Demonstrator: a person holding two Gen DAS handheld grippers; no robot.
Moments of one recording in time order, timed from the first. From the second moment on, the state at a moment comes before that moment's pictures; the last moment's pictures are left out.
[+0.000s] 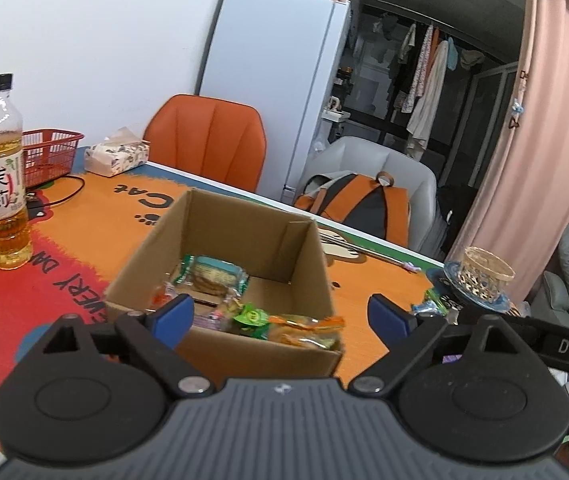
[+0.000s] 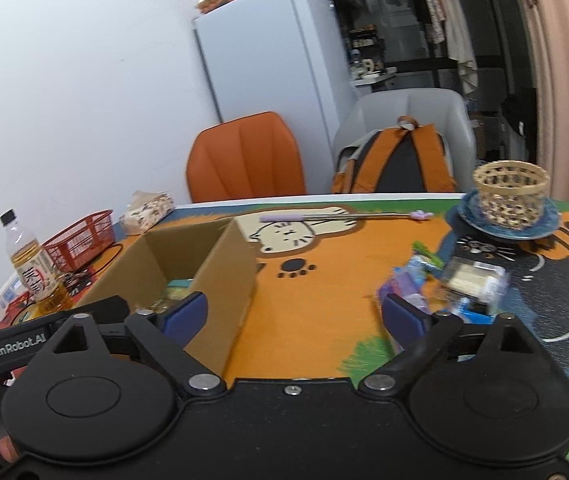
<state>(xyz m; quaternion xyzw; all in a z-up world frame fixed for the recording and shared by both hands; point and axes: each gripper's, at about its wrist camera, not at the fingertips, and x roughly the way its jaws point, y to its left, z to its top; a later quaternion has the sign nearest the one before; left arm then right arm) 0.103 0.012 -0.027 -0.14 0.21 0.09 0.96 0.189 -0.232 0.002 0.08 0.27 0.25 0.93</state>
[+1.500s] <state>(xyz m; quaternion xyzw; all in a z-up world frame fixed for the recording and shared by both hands) 0.179 -0.104 -0.062 -0.10 0.25 0.00 0.96 0.238 -0.347 -0.050 0.14 0.30 0.18 0.93</state>
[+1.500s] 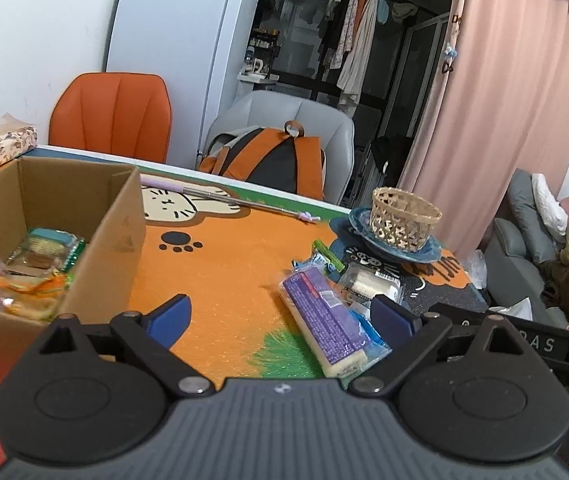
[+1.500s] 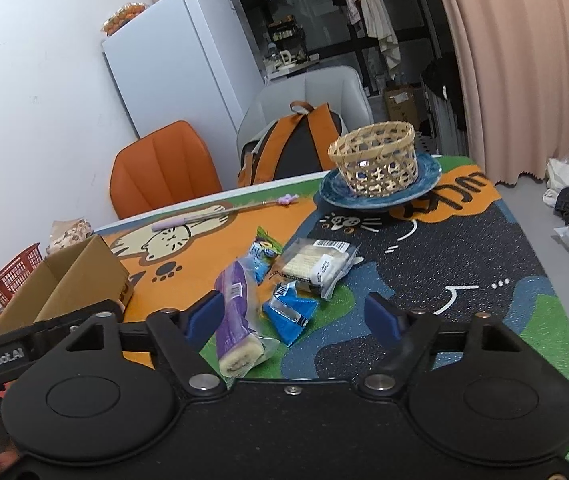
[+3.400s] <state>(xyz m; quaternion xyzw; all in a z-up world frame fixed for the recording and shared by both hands) 0.226 -0.096 -0.118 -0.11 0.32 0.02 0.94 0.288 -0.315 -0.088 0.14 0.35 0.20 0.91</state>
